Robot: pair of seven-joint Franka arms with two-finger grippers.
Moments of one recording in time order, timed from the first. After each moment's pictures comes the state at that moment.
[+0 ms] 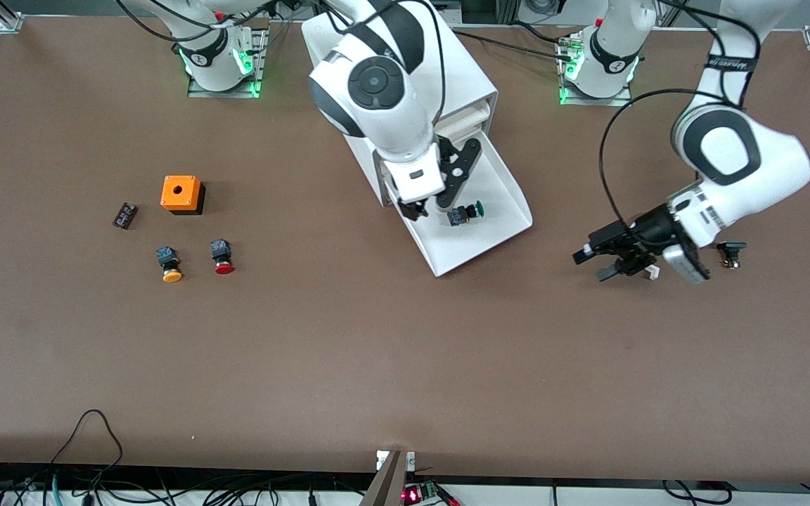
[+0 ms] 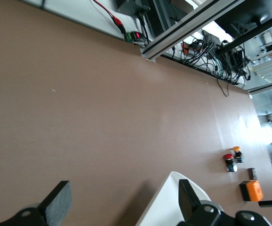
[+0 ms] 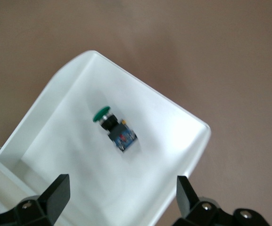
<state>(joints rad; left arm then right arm) 0.01 0.14 -0.06 -2.12 -1.14 2.36 0.83 0.60 0.67 0.34 -1.25 -0.01 2.07 -0.30</state>
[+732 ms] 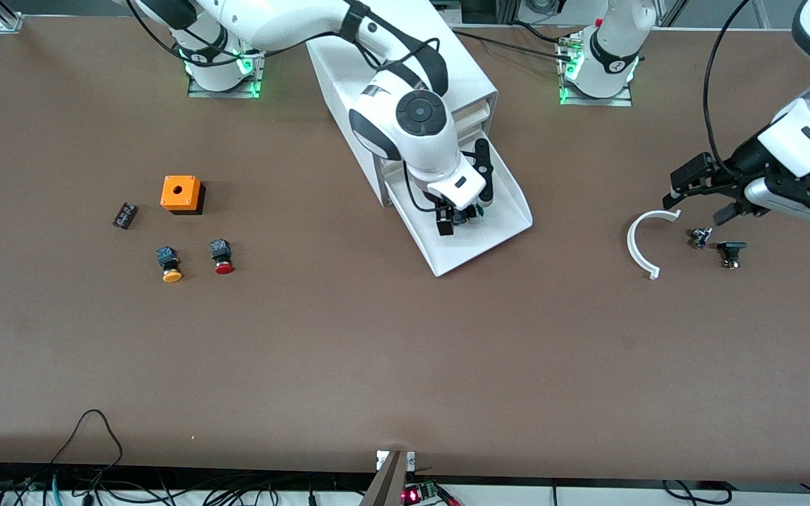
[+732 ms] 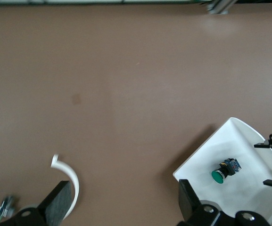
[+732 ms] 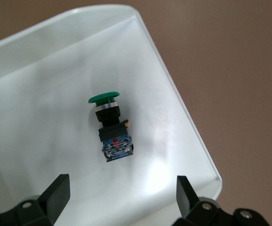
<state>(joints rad) 0.02 -0.06 -0.06 -1.83 -0.20 1.89 0.08 0.66 0.81 0.34 -1.20 -0.18 2.09 -0.68</state>
